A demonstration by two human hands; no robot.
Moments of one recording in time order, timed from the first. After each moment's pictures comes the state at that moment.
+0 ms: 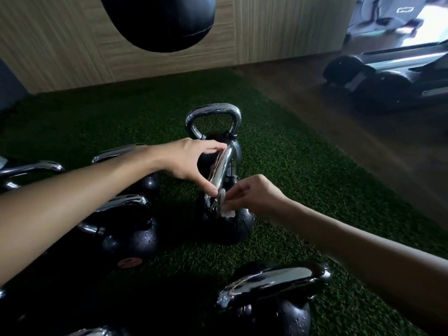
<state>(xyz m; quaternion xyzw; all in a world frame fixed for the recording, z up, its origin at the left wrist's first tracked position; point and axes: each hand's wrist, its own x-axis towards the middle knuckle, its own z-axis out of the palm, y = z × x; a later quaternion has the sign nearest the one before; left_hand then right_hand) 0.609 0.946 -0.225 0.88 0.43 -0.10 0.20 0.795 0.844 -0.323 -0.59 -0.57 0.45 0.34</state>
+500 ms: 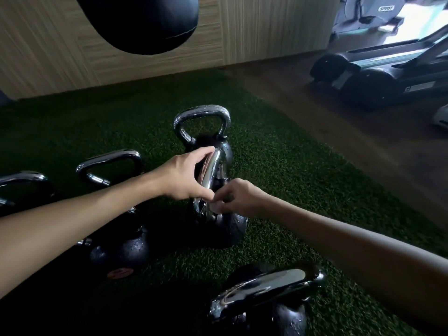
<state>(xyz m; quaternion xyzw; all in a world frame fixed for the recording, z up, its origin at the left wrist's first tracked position) 0.618 0.927 -0.260 0.86 0.45 0.02 0.23 0.803 0.866 -0.335 -0.57 -0.70 0.37 0.23</state>
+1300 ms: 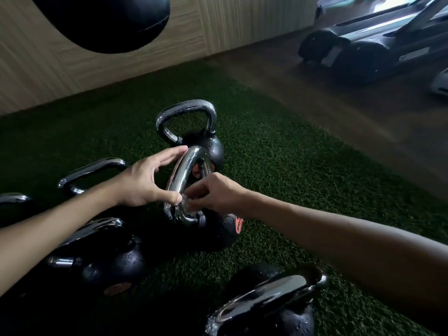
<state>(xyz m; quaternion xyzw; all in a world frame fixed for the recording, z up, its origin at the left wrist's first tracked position) 0.577 0.964 -0.271 0.86 0.38 0.04 0.33 0.780 0.886 -0.346 -0.49 -0.63 0.49 0.35</state>
